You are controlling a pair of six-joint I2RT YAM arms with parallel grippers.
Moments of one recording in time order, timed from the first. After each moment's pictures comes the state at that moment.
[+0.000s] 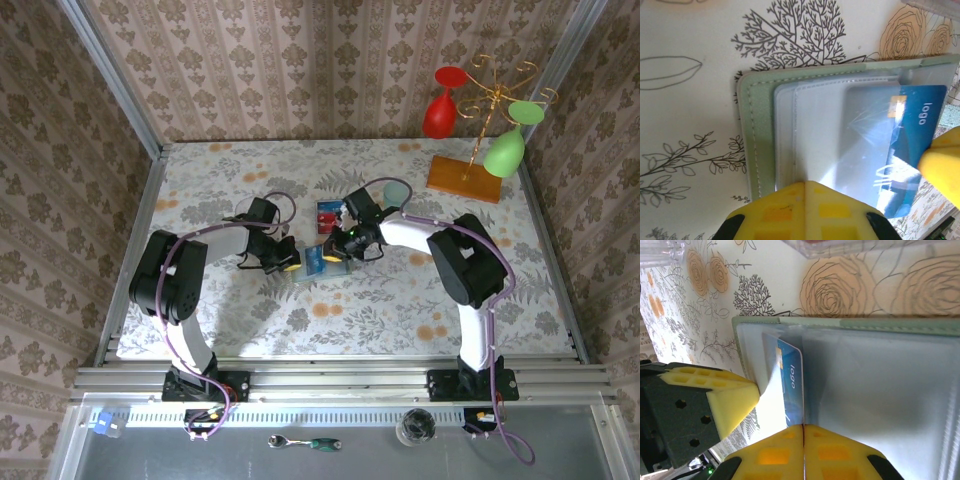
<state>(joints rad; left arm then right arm) -0.42 1.79 0.99 -0.43 0.52 -0.61 0.52 2.00 1.28 -0.34 -0.56 0.73</state>
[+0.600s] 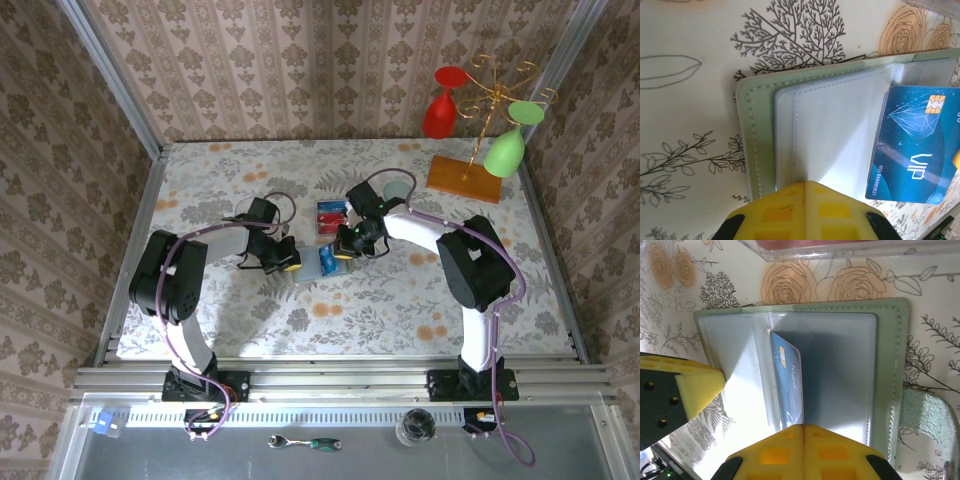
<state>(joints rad) -0.42 1.79 0.99 -0.43 0.53 -0.61 0.52 1.96 1.35 -0.56 -0.43 0.59</state>
